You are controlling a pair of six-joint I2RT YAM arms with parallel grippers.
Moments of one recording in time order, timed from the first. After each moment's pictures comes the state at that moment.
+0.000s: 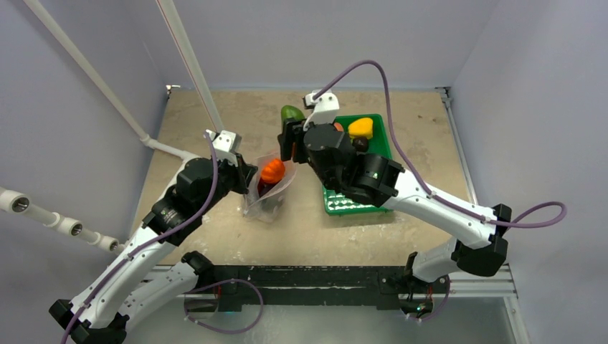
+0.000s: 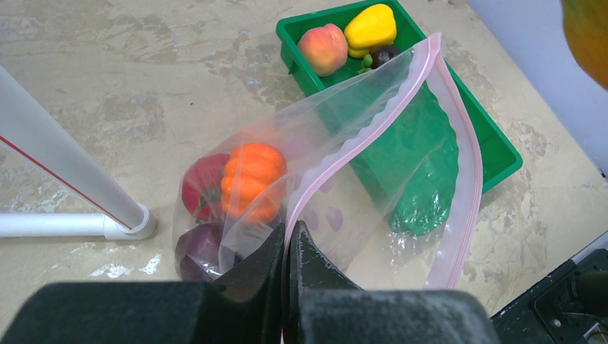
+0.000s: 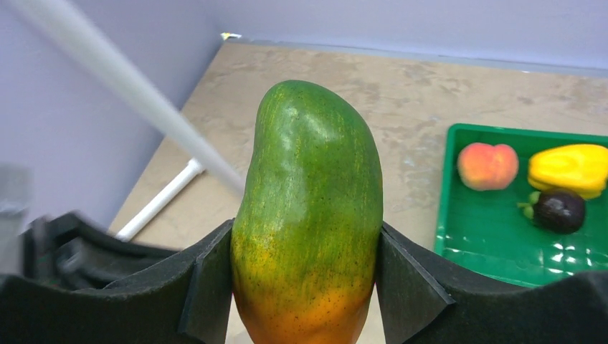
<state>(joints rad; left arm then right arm) -0.62 0.73 0.85 -0.41 -0.11 -0.28 1.11 1.43 1.62 -0.48 0.72 0.45</state>
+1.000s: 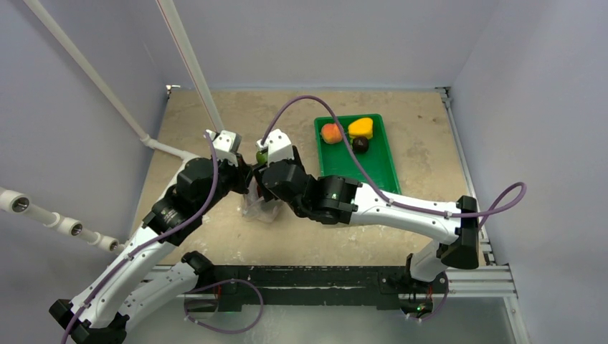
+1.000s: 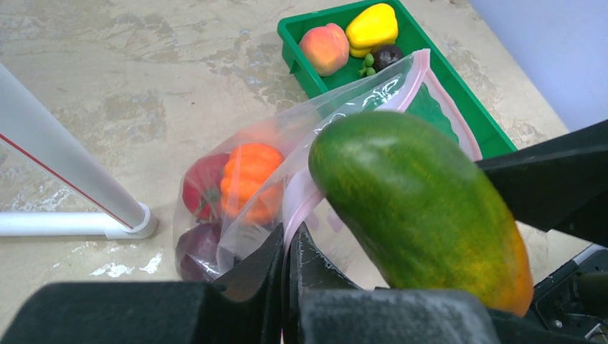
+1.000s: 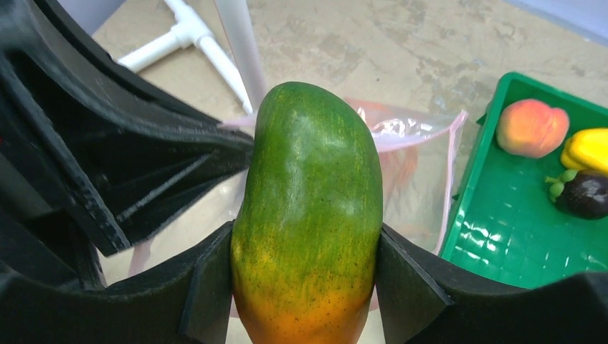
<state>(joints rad) -0.62 0.73 0.85 -0.41 -0.11 -0.28 1.30 1.57 1.58 -0.54 0.72 0.36</state>
